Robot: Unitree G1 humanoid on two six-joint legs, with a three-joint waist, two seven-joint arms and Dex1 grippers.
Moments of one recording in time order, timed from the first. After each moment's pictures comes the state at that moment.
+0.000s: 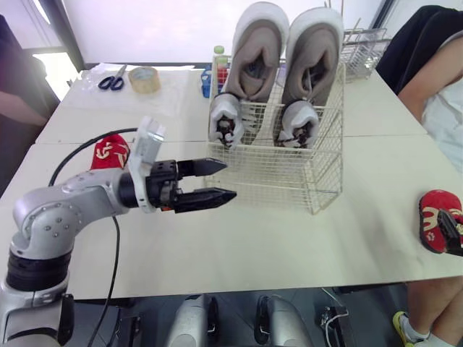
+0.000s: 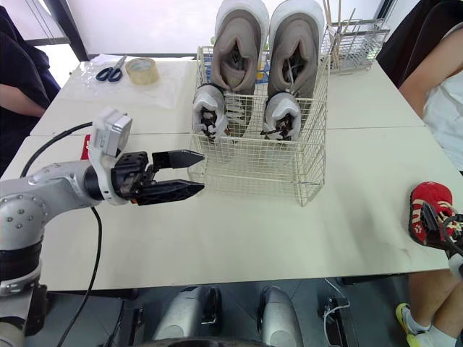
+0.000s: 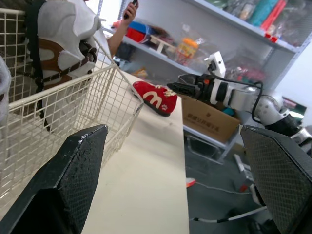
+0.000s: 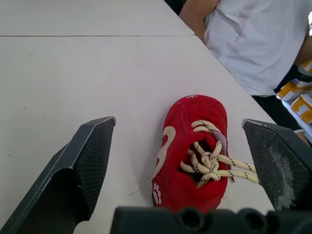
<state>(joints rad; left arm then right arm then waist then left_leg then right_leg) -0.47 0.71 0.13 -0.47 -1.26 0.97 -0.70 0.35 -0.52 -0.88 -0.52 0.56 0.68 0.19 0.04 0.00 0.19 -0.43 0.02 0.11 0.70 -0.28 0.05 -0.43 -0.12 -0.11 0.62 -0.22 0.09</state>
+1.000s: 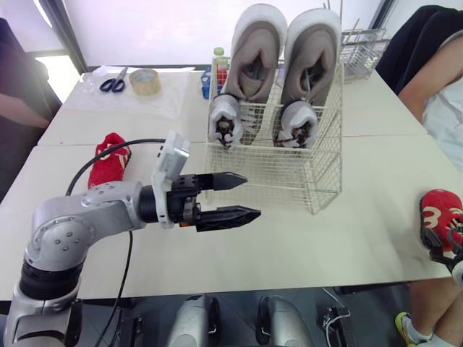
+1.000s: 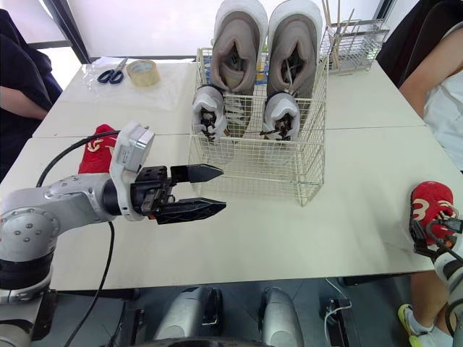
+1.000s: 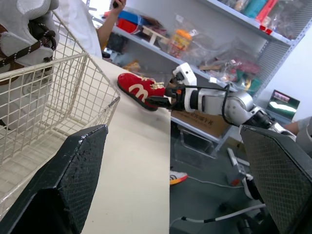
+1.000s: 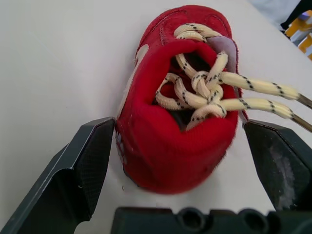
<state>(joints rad) -0.47 0.68 0.06 -0.56 -1.37 0.99 -0.55 0.20 -0.57 -0.75 -0.17 0.43 0.67 0.21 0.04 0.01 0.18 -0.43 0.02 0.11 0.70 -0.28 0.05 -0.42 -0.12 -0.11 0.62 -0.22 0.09</state>
